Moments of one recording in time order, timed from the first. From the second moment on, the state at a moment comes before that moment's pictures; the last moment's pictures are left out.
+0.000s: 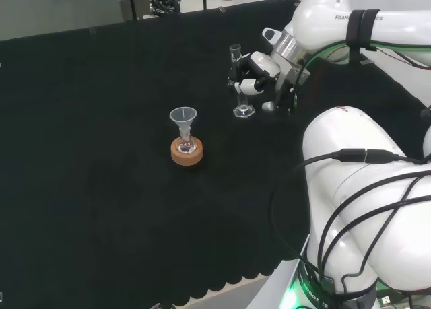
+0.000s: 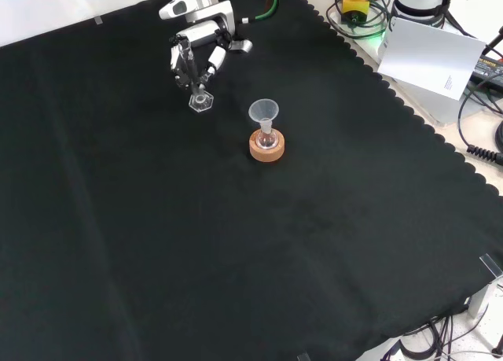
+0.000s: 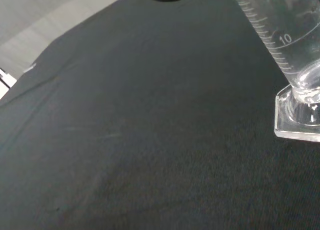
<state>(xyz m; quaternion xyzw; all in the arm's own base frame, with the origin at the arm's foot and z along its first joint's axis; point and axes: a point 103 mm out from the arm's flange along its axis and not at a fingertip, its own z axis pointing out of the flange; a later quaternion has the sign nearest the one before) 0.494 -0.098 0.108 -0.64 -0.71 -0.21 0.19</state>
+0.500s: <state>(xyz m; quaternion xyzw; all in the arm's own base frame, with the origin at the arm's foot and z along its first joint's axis) 0.495 -0.101 0.094 -0.65 -0.70 -0.24 0.19</state>
